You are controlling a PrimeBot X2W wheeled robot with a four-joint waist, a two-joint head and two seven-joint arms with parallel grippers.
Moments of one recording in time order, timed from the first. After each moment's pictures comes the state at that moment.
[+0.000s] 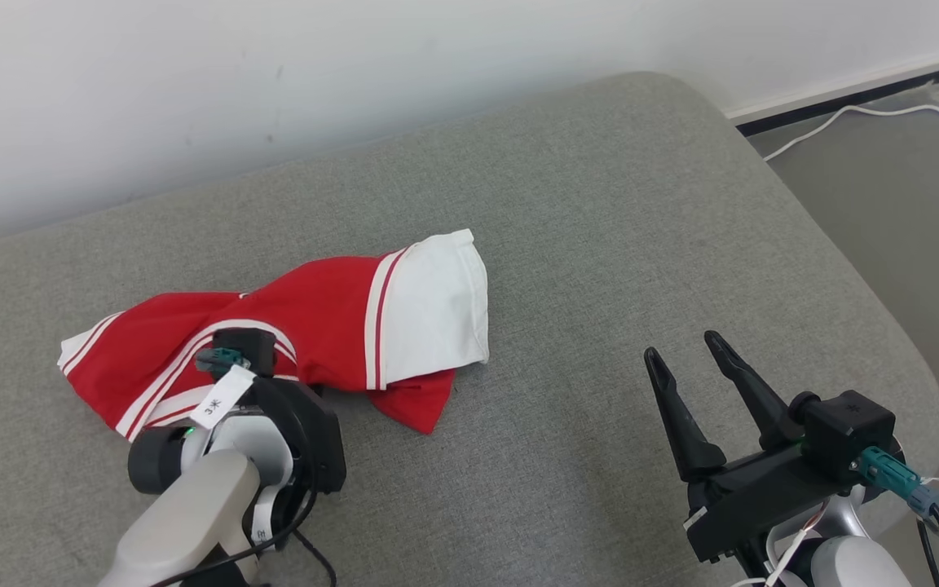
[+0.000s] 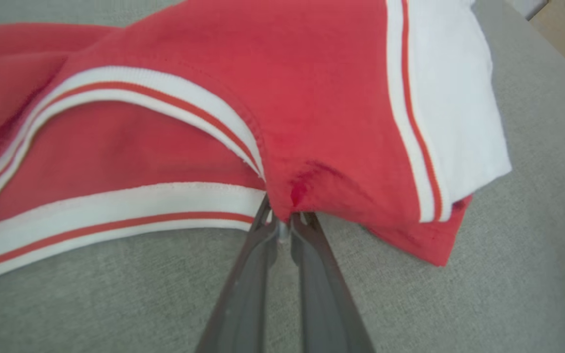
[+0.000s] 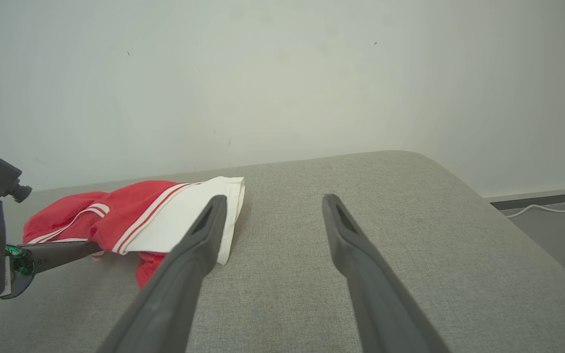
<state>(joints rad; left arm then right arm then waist) -0.68 0.18 -0.82 0.78 -0.76 0.18 0.14 -0.07 -0.05 0.10 -0.05 0.26 0.13 0.01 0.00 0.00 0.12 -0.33</state>
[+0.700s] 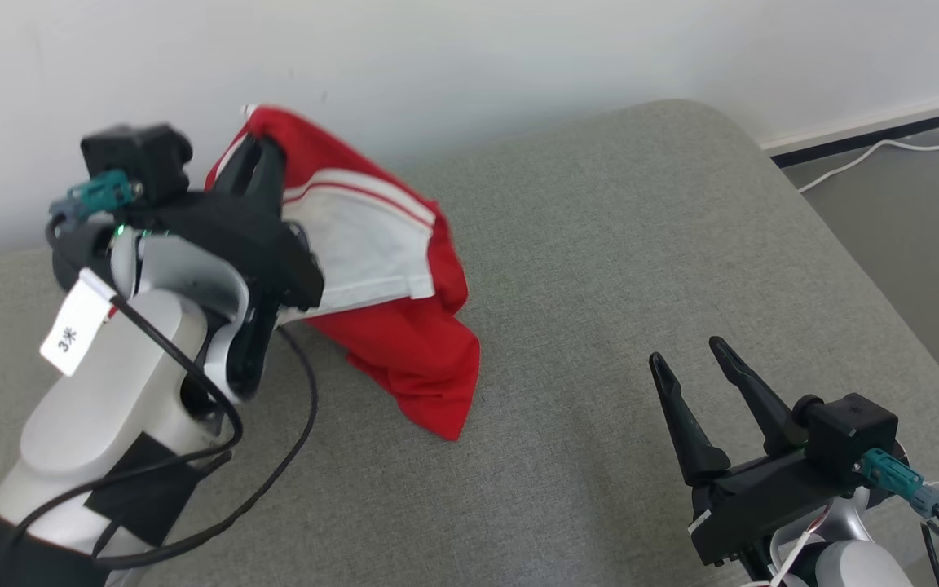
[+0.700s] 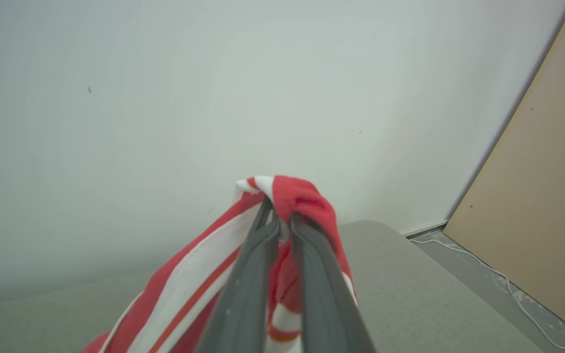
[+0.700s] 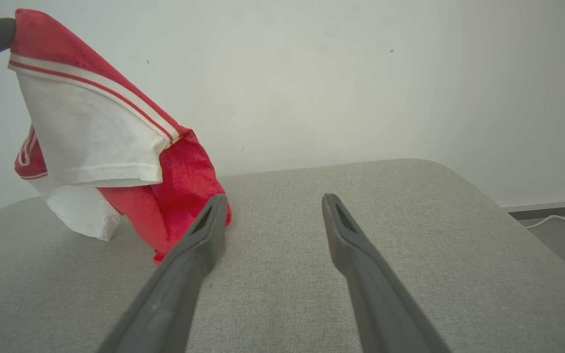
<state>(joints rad) -0.83 0.30 -0.69 0.35 -0.75 0.27 0.00 -0.06 -0.05 0.08 -0.05 0.26 0.13 0.02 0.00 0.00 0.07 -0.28</state>
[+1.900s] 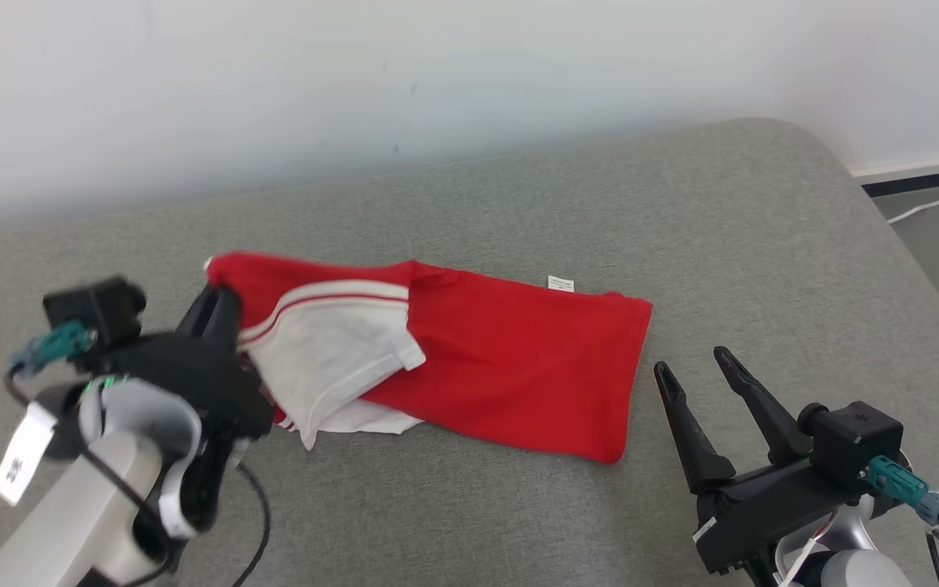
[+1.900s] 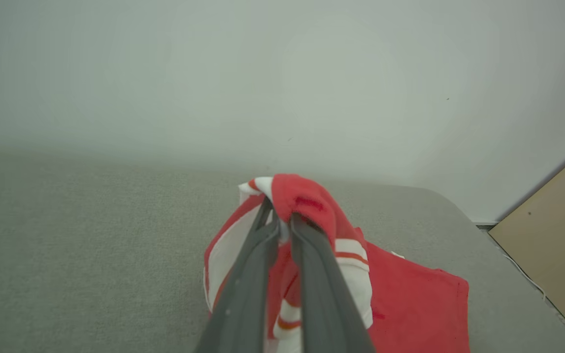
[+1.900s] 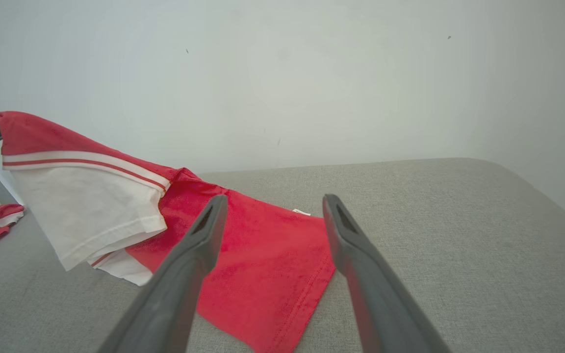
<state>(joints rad) -0.60 0.37 -0.64 0.21 -0.85 0.33 -0.01 -0.04 -0.05 0.07 -0.06 0.27 0.13 0.03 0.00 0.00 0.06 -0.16</state>
